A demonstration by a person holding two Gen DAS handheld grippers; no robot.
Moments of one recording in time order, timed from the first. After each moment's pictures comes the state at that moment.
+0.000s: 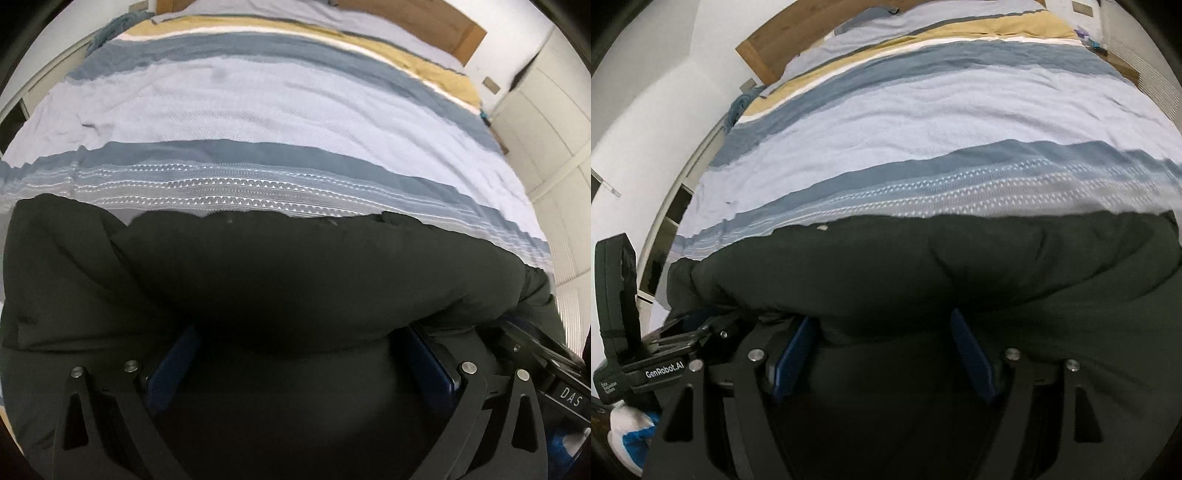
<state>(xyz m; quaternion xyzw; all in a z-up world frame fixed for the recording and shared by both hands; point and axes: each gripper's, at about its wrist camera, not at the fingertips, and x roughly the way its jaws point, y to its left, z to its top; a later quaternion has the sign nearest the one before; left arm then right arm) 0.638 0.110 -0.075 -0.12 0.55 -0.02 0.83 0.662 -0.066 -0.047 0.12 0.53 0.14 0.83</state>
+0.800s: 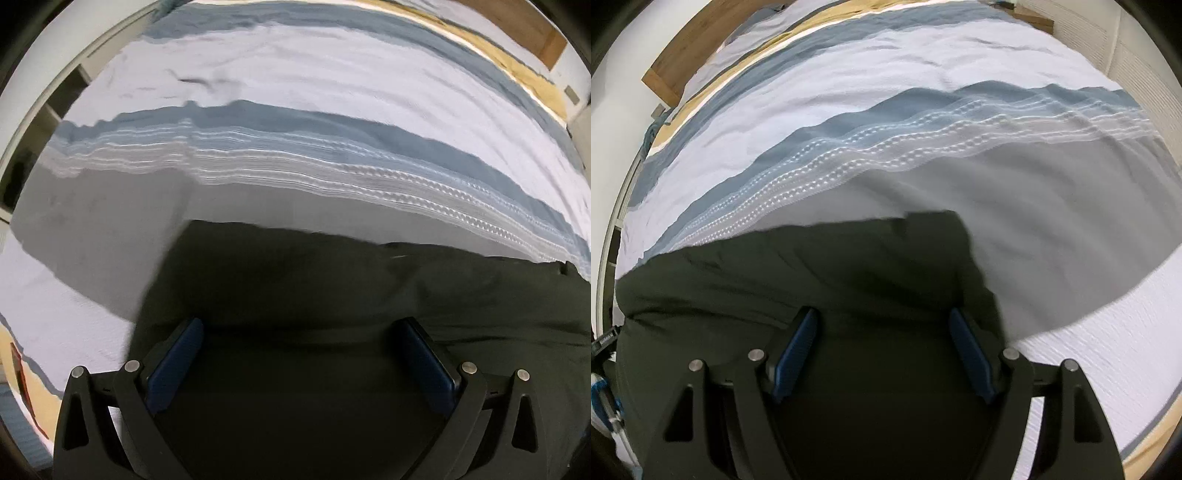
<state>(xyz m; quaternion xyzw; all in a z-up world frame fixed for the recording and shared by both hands) 0.620 0.222 -0.077 -0.10 0.59 0.12 0.79 0.655 -0.254 -0.083 0.14 0.57 0.00 0.81</state>
